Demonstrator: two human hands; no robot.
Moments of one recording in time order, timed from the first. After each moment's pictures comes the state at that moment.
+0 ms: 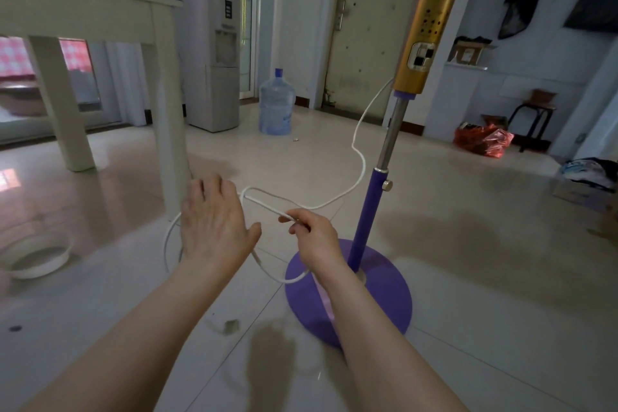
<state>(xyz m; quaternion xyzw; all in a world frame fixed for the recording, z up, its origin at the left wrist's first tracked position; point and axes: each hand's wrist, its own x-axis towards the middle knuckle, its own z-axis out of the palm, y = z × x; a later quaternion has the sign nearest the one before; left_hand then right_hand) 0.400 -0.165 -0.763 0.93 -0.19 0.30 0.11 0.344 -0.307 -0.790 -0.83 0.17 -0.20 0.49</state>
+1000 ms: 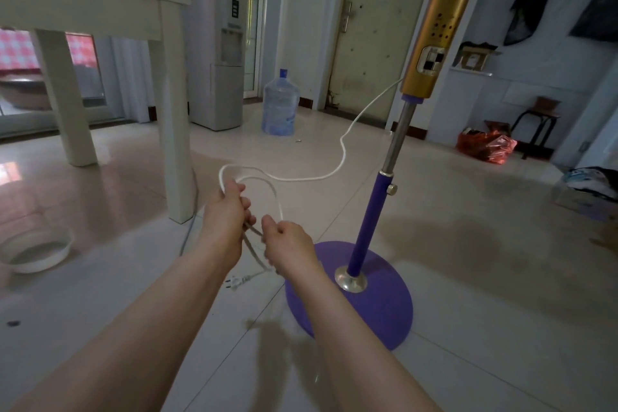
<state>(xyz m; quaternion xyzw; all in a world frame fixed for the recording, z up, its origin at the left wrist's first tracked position) 0.420 -0.186 -0.756 0.57 0.01 -0.07 0.82 0.358 -0.262 -0.779 -0.85 0.23 -0.10 0.46</state>
